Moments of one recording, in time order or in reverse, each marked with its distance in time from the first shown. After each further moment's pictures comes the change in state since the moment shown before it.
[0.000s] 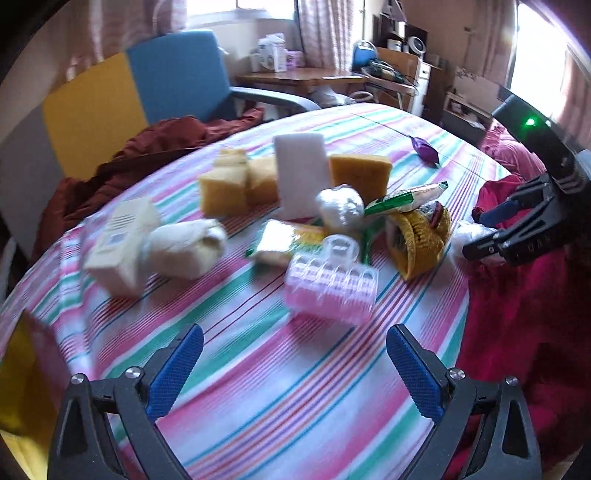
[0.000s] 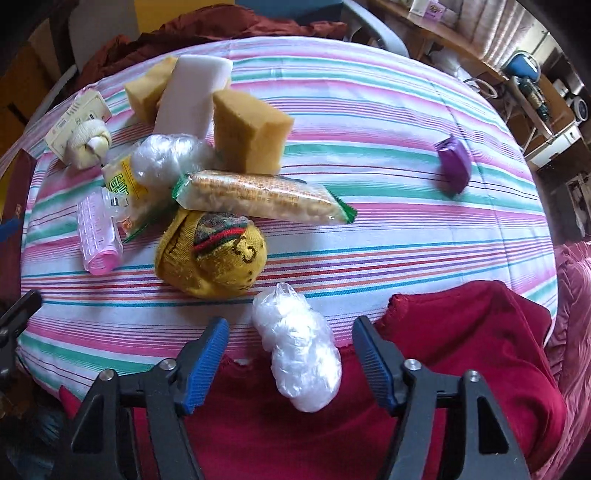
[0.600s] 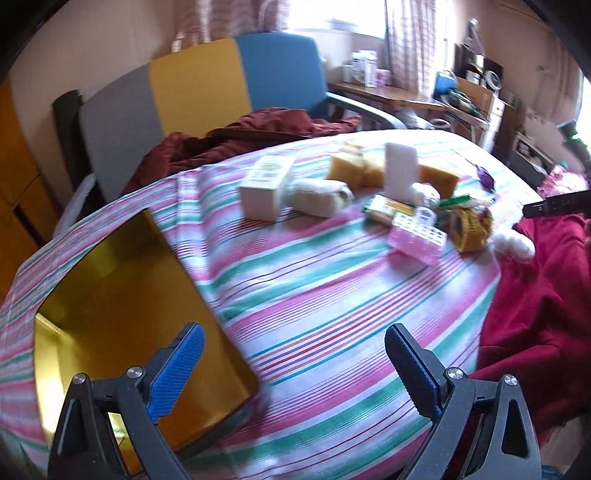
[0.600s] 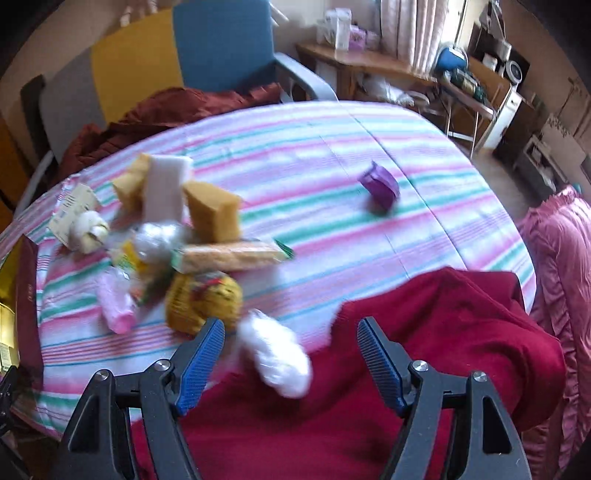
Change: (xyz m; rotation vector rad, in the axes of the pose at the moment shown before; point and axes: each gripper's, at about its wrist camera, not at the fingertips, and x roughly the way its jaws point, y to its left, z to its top) left arm -0.098 0.047 -0.083 -0.223 -0.032 0.222; right arm -0.056 -0.026 -0.027 0.238 -0.240 -0.047
